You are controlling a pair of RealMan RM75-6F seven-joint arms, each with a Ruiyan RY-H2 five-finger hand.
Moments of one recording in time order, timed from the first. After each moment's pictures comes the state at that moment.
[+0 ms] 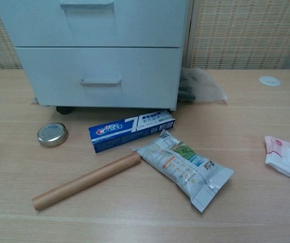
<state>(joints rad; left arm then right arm) -0.01 -1.19 -0.01 -1.80 1.59 1.56 0.40 0.04 -1.13 -0.01 -1.59 -1.60 1.49 0.10</state>
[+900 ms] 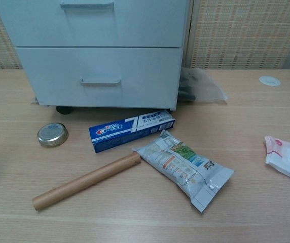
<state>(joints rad) -0.11 -1.13 -0.03 -1.75 1.67 1.49 0.25 0.06 -1.11 -0.01 -1.62 -1.63 1.50 0.08</state>
